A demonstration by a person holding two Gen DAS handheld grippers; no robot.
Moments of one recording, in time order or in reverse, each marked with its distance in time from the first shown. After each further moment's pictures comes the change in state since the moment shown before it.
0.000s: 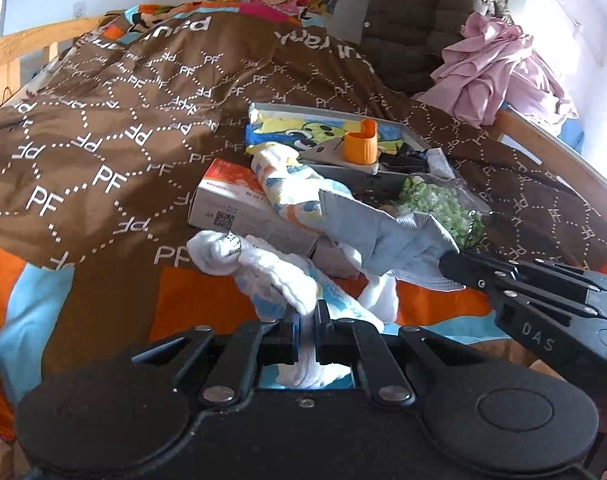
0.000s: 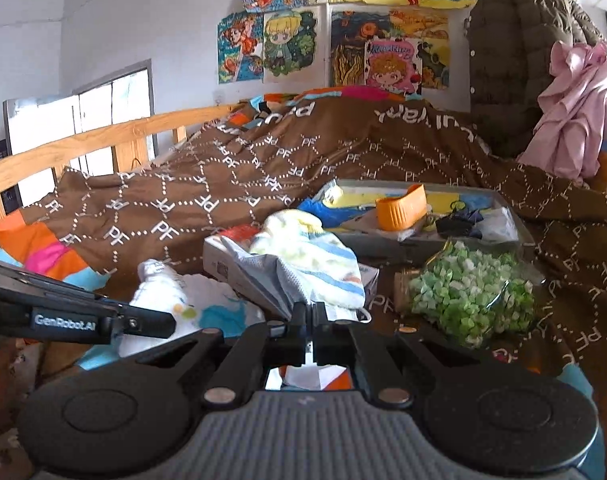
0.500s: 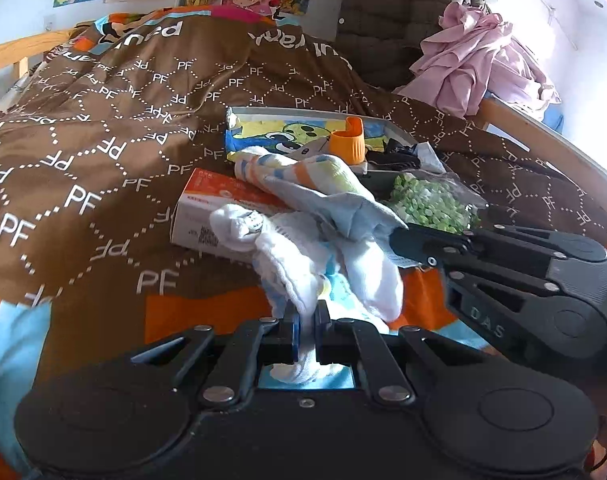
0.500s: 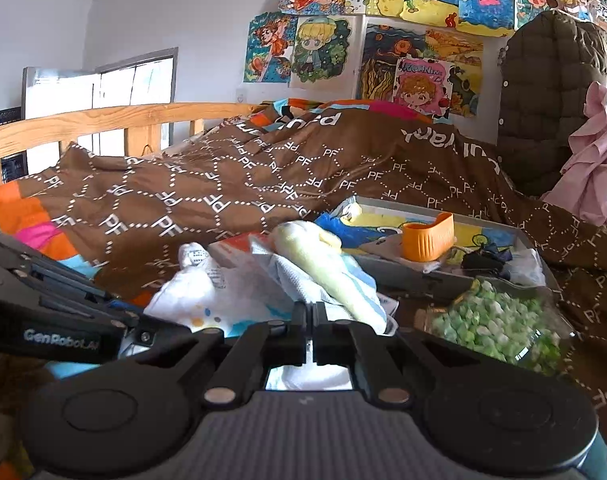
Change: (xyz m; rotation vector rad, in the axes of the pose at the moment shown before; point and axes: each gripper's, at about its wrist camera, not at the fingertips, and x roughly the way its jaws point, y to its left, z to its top) left arm 0.019 0.006 0.007 0.074 -0.007 -0.056; right arm 0.029 0.021 0.007 -0.132 -0.037 0.010
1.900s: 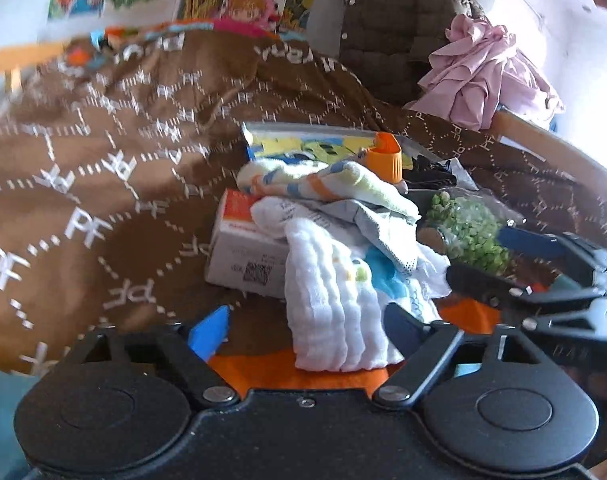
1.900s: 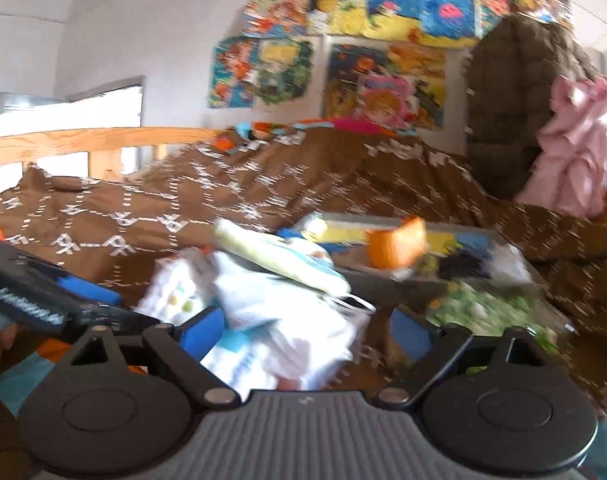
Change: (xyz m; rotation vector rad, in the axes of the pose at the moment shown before) left arm 0.048 0.059 0.015 0.021 -0.057 -0.044; right arm 0.038 -0.020 -0.019 0.041 -0.108 -0.067
